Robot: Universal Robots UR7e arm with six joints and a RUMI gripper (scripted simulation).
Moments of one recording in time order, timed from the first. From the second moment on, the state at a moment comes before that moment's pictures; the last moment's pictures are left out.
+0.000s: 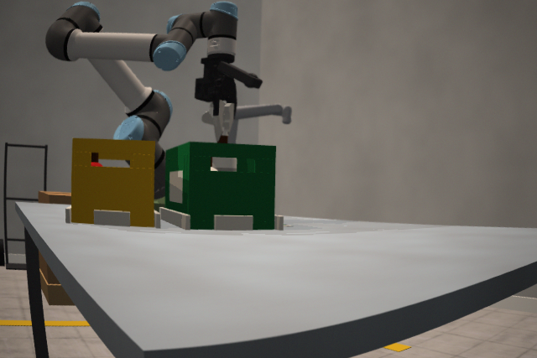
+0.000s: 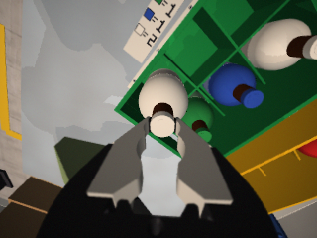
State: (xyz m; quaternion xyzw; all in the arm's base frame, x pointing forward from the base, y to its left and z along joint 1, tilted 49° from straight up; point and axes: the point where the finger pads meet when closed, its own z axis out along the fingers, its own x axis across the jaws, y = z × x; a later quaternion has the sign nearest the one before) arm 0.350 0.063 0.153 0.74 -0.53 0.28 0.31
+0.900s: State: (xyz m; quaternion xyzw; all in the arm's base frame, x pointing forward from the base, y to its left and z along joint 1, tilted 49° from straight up) arm 0.353 0.045 0.138 0.74 -0.53 0.28 0.31
